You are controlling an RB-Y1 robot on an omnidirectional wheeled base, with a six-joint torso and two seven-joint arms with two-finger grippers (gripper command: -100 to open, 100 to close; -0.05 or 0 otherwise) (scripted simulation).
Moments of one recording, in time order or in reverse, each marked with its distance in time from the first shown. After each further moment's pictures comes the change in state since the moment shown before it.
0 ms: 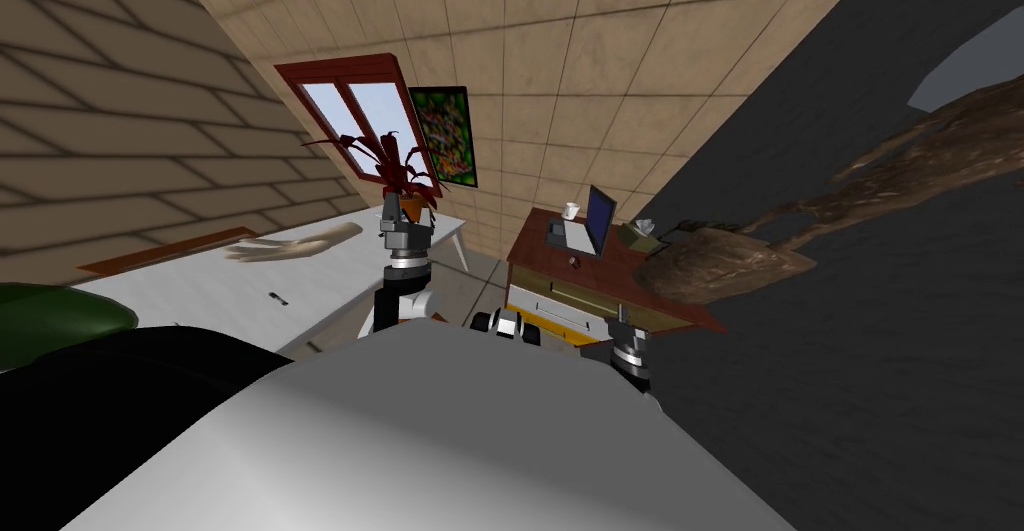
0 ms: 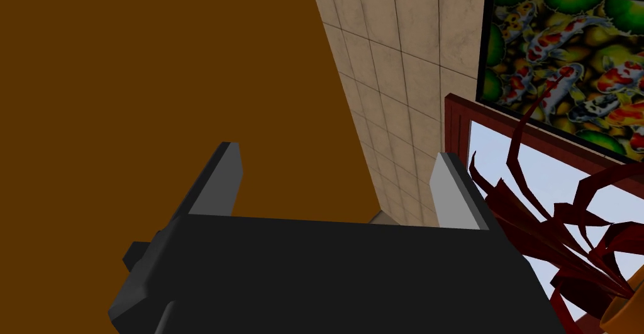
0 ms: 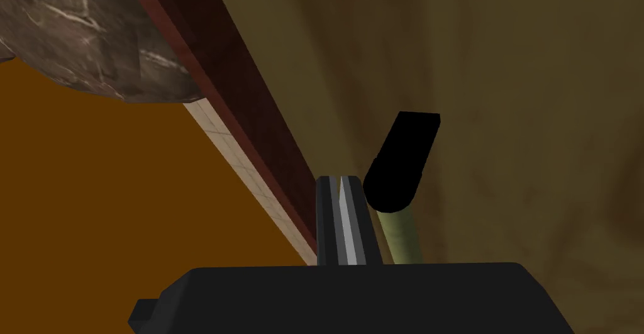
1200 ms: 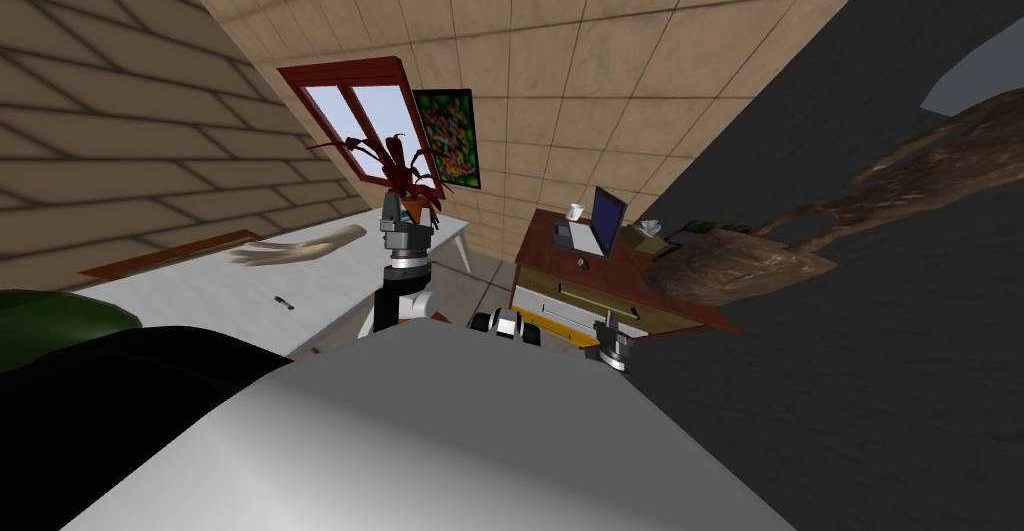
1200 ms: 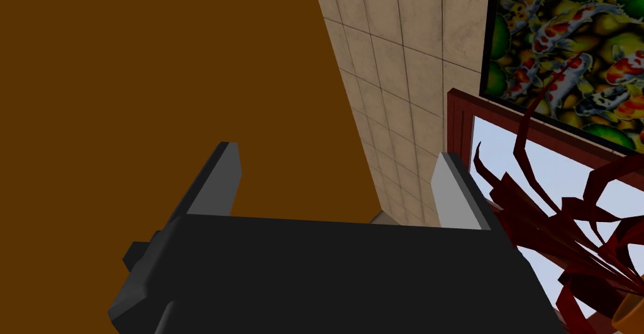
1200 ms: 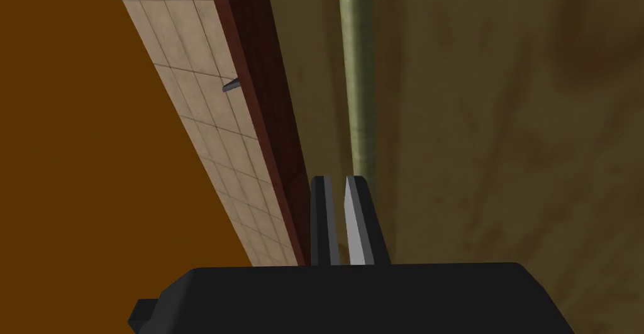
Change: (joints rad) left arm 0.000 0.000 0.000 0.000 0.000 0.000 0.000; right arm -0.042 0.102 -0.079 0.149 0.057 -0.137 0.272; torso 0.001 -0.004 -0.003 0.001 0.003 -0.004
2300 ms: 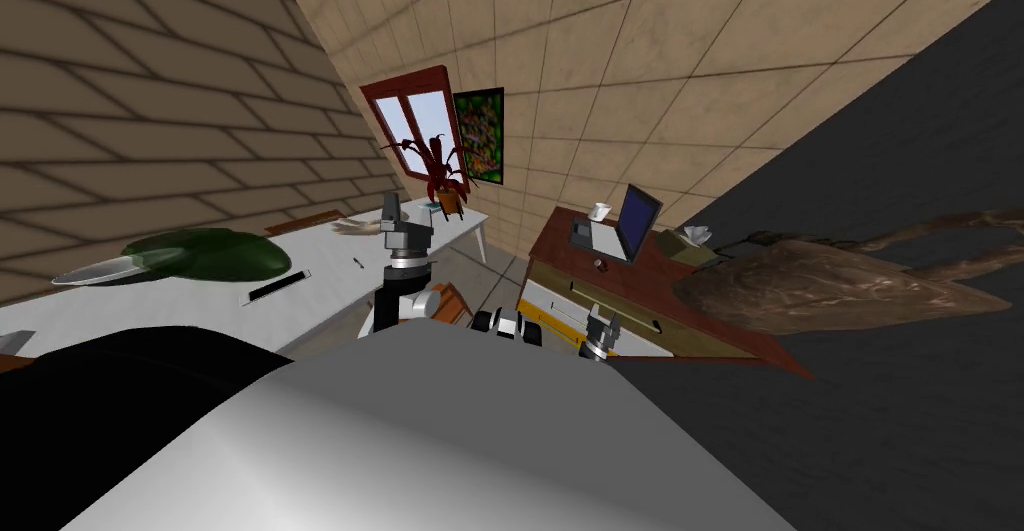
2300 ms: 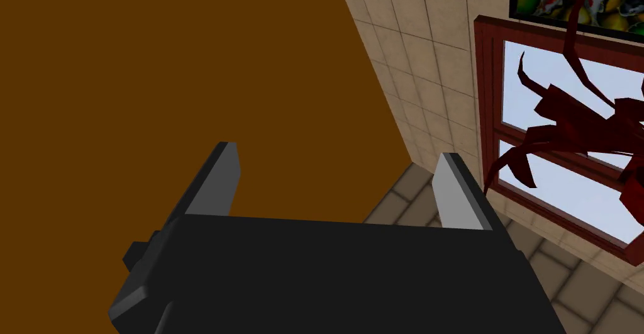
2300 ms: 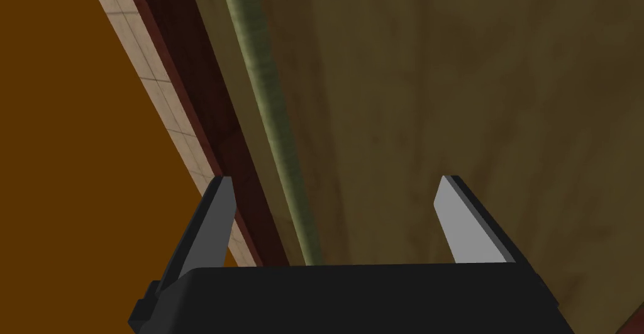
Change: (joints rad) left arm -0.001 0.000 0.000 0.000 0.000 0.000 0.000; right arm -0.107 0.118 -0.103 0.092 -0.026 0.011 0.172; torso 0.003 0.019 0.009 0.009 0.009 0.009
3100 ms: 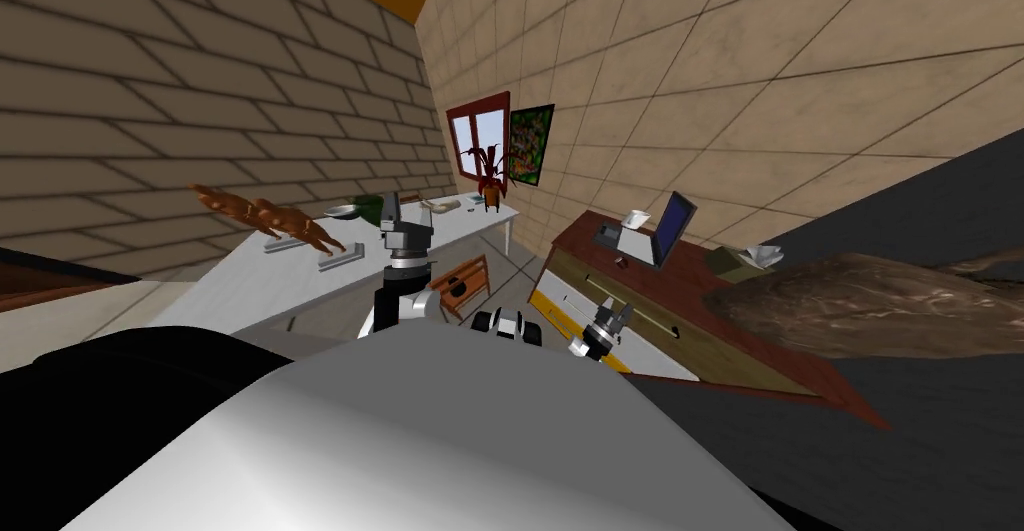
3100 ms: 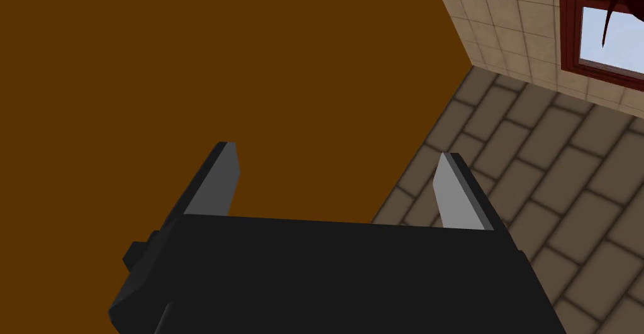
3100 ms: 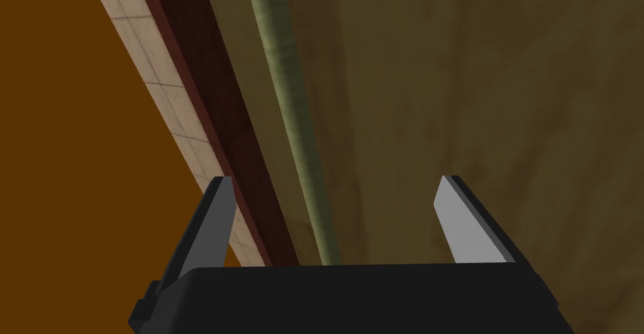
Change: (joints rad) left arm 0.000 0.000 0.000 0.000 0.000 0.000 0.000; right arm -0.199 -0.035 -0.156 0.100 -0.101 0.115 0.174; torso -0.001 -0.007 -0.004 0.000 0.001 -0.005
